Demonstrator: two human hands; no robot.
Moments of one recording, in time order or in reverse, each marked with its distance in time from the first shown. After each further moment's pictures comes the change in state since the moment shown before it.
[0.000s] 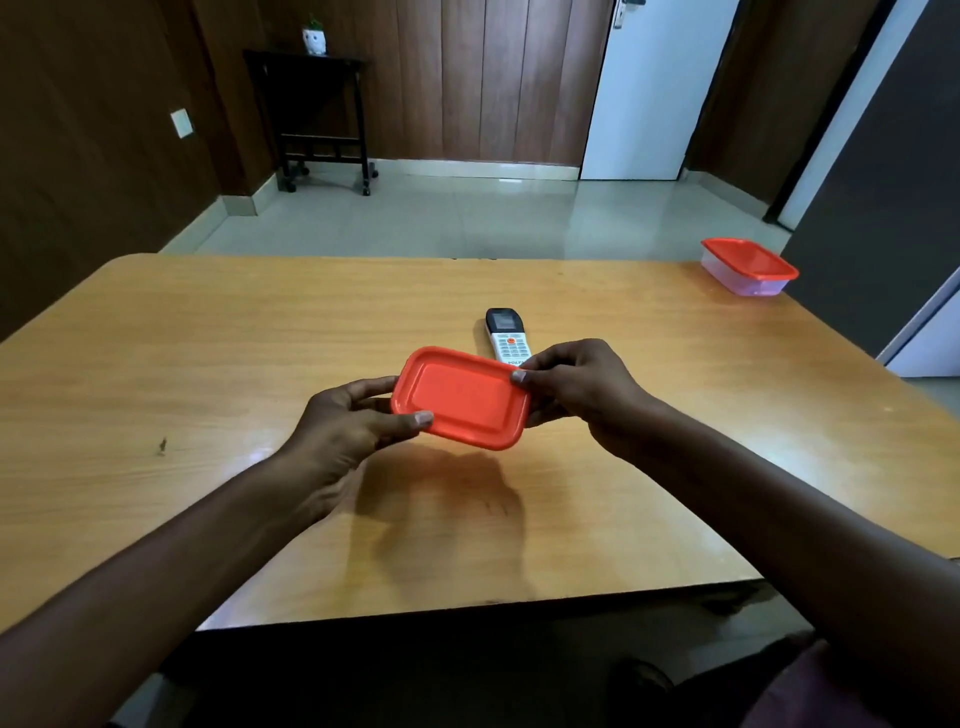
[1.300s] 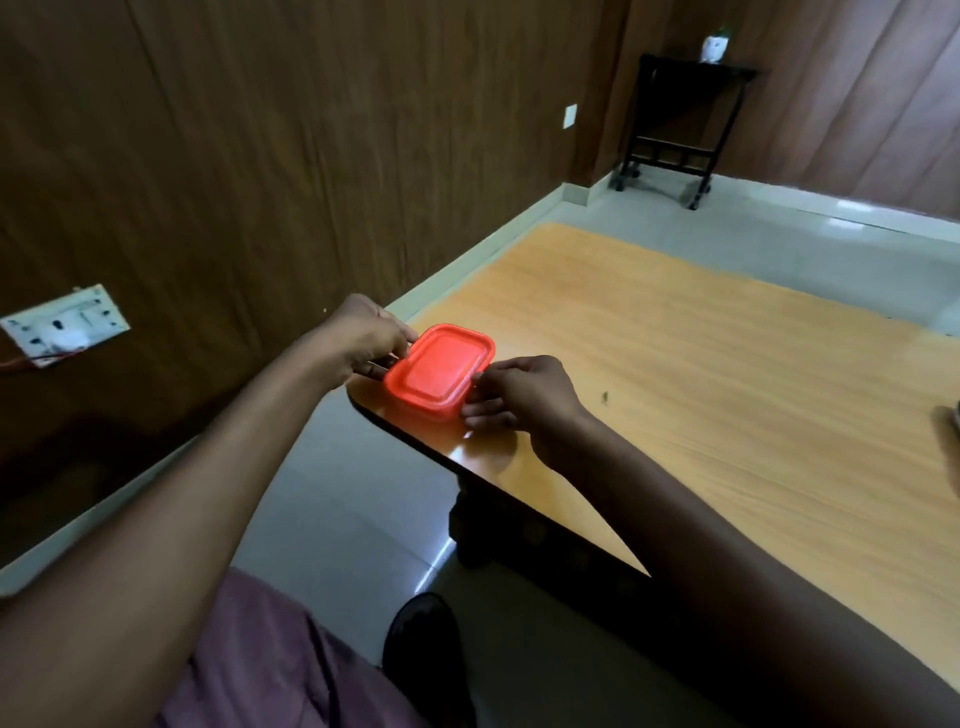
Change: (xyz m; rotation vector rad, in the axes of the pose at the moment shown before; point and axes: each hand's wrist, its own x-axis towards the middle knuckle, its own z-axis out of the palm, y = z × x) left_hand -0.092 0.056 -0.379 0.460 0.684 -0.107; right_hand -0.059 -0.068 0.434 0.075 -0.603 0.061
